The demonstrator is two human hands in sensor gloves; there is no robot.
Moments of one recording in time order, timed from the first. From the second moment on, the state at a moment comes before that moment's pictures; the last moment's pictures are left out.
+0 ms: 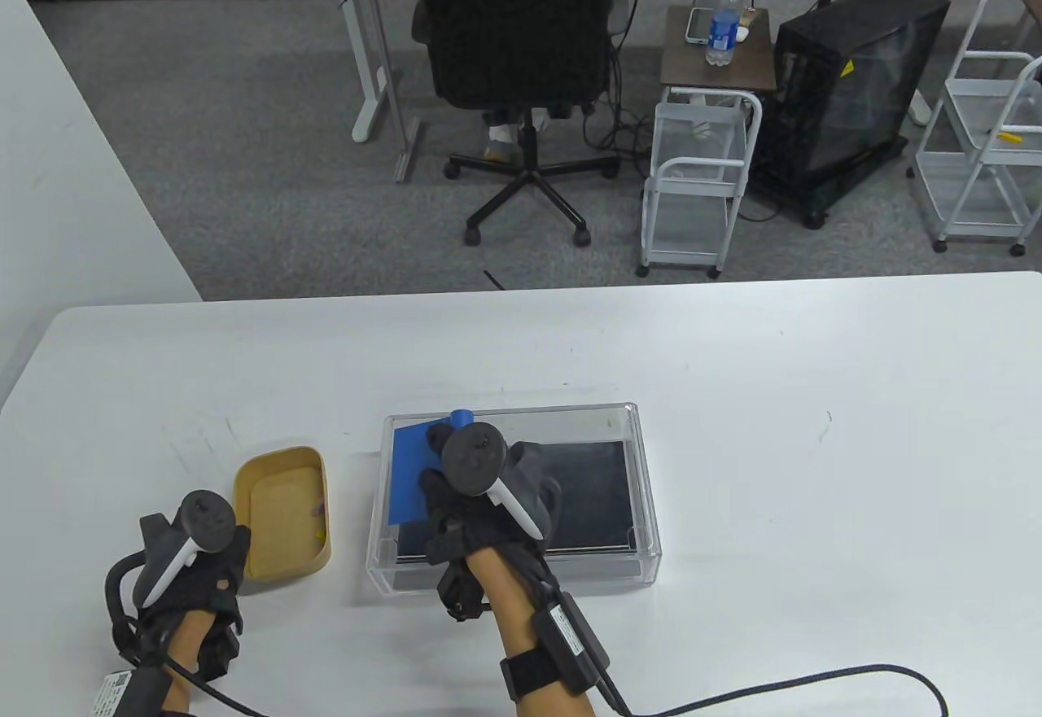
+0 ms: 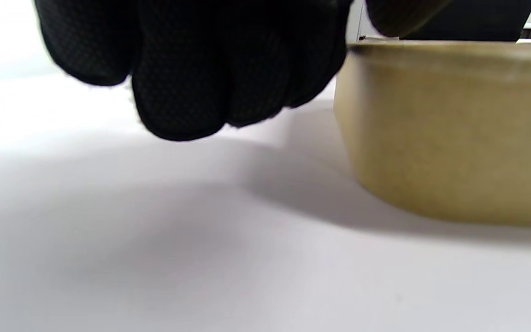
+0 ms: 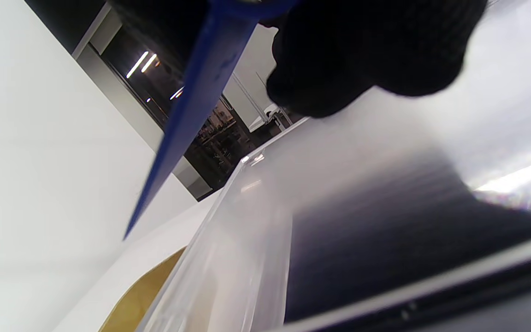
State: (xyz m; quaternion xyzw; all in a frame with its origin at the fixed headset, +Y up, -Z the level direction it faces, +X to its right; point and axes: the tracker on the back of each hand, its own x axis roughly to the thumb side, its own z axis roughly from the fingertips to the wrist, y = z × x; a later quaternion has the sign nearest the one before) left_hand -0.418 -0.740 -0.374 -0.11 0.14 0.02 0.98; right_hand -0.072 -0.670 -0.390 0.04 0.03 0.95 0.32
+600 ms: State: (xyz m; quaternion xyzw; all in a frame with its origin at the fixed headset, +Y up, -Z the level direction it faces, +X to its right) left_hand -0.338 -0.694 -0.326 0.06 -0.03 -0.05 1.00; right_hand 0.008 -0.653 -0.363 0.02 -0.08 0.94 0.32
